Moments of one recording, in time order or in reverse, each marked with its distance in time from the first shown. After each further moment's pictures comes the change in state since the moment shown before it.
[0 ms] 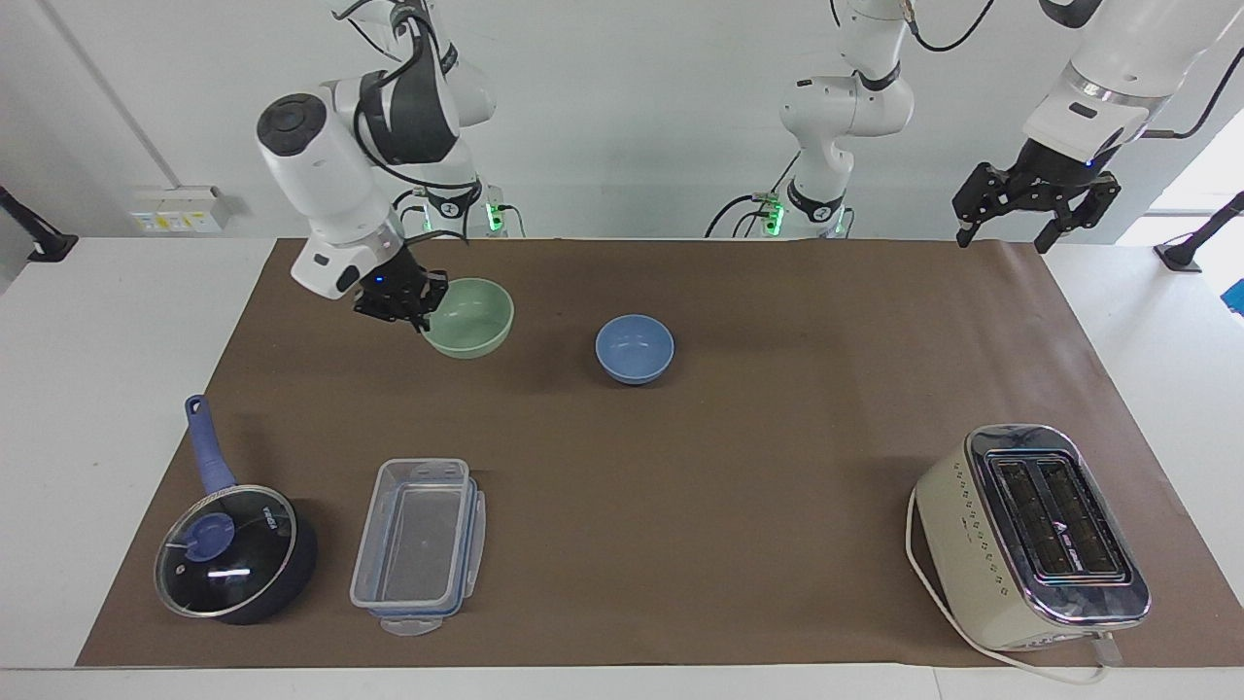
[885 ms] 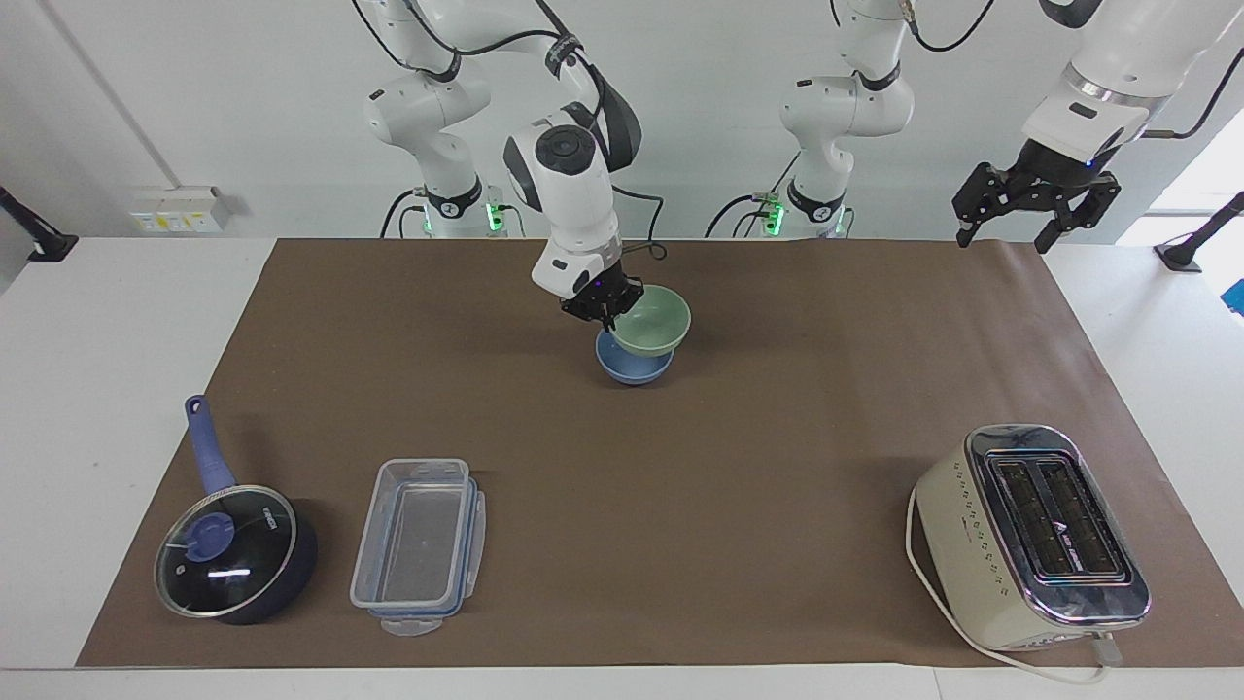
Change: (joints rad) left arm 0.000 0.000 0.000 0.000 0.000 0.000 0.000; right arm 0.378 0.135 0.003 -0.083 0.070 0.286 0.378
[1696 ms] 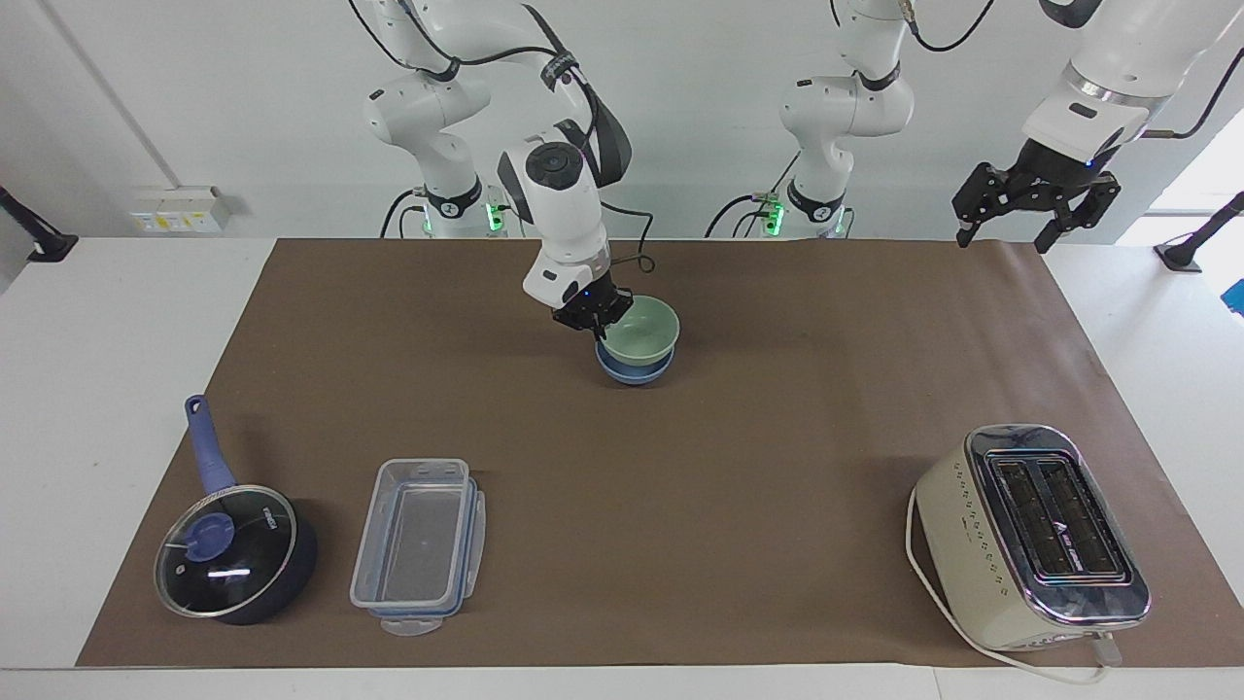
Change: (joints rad) left arm 0.000 0.000 0.000 0.000 0.000 0.000 0.000; right arm -0.005 -0.011 -0.006 -0.072 0.000 0.098 -0.020
